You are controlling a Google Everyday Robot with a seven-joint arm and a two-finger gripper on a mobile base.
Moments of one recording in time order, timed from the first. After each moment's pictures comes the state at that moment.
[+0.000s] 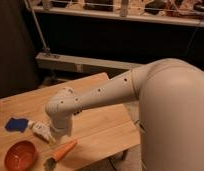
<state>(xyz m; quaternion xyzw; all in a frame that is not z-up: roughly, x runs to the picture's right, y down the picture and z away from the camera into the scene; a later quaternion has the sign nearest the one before) -0.194 0.244 0.676 -0.44 0.04 0.32 0.84</state>
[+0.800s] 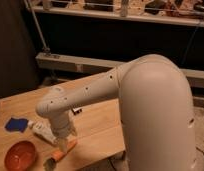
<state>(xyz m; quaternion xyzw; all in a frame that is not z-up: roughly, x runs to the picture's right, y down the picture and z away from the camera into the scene) -0.157 0.245 0.684 -0.42 0.12 0.17 0.88</state>
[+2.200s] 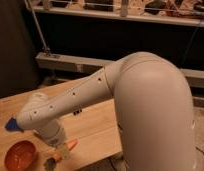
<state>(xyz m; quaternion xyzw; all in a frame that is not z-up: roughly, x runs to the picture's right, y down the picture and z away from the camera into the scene) -0.166 0.258 0.641 -0.42 0.02 -0.21 0.88</state>
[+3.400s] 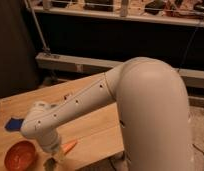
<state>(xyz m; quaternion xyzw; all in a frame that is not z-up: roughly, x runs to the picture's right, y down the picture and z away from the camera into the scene) -0.209 0.293 0.663 -0.38 -0.14 -0.34 0.85</state>
